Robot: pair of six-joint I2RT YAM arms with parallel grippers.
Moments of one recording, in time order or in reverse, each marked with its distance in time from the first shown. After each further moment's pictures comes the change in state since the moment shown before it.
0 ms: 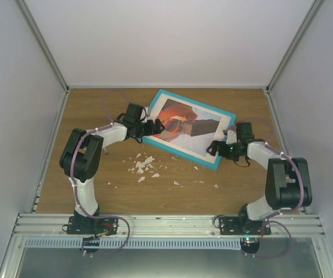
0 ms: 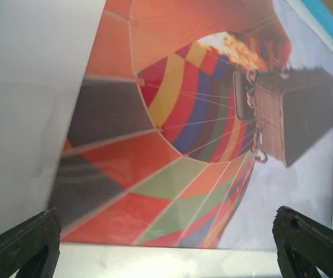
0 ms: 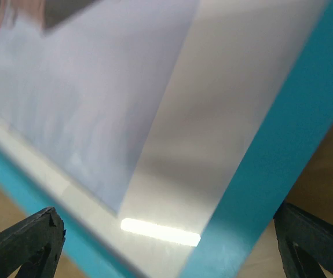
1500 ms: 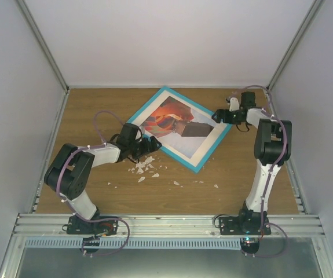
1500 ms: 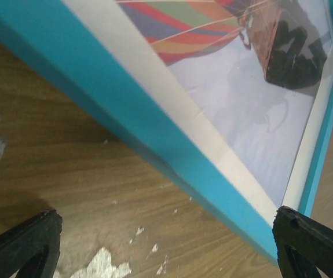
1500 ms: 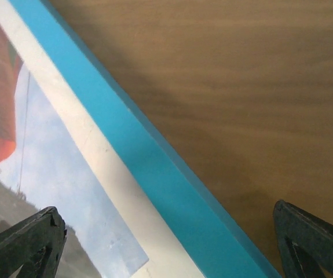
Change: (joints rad) left arm -0.033 -0.254 -0.421 0.178 0.011 -0.248; right arm -0.056 0.612 0.727 0.013 -0.050 -0.216
